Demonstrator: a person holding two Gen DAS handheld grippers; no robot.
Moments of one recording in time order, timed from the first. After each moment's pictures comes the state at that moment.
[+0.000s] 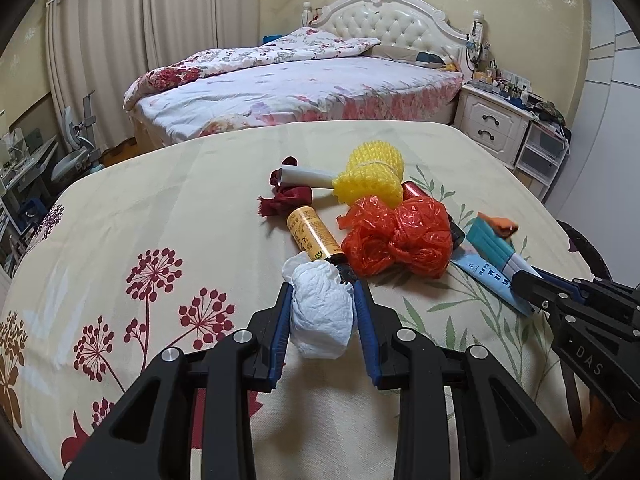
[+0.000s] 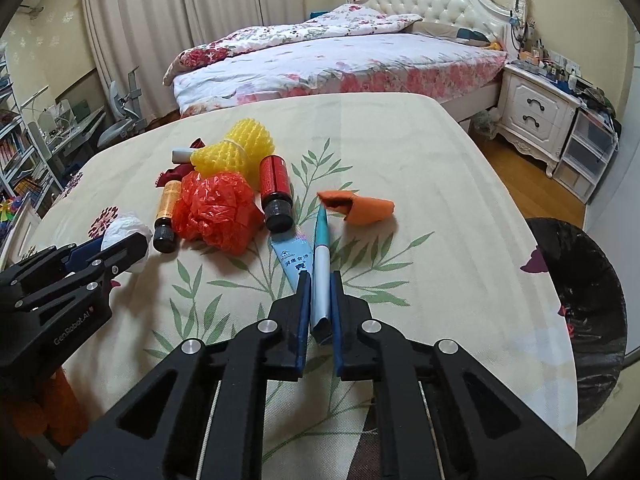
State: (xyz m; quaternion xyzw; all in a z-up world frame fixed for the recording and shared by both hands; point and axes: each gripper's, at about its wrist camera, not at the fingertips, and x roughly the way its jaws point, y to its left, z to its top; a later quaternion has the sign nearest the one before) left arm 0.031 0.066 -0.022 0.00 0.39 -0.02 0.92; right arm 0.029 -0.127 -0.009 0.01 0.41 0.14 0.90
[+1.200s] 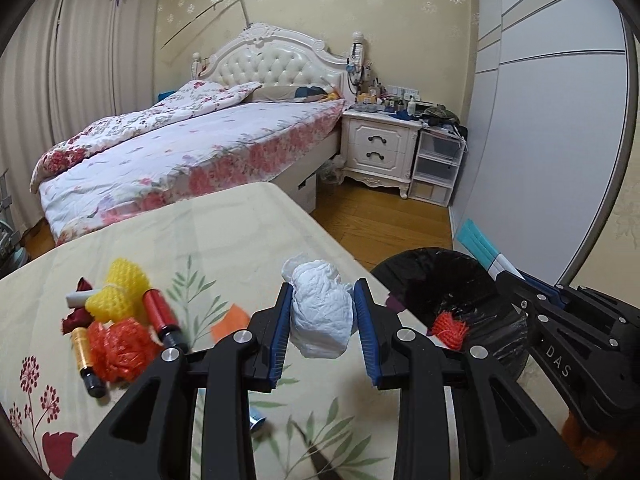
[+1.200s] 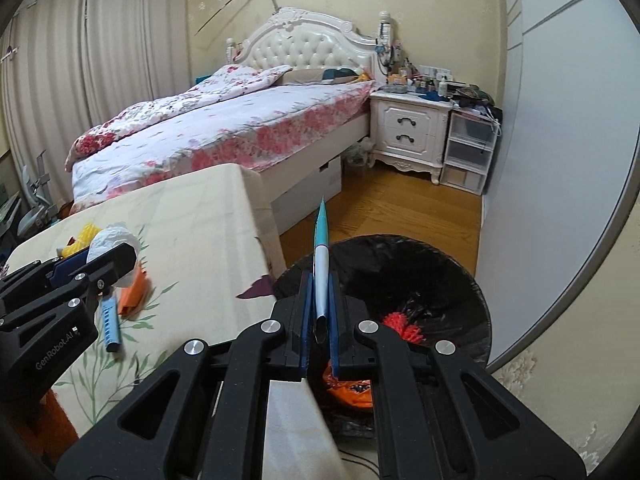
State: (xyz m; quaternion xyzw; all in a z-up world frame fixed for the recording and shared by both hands) left arm 0.057 -0.118 0.017 0.04 0.30 -0.20 0.93; right arm 0.002 -0.305 0.020 0.07 0.32 -0.08 0.94
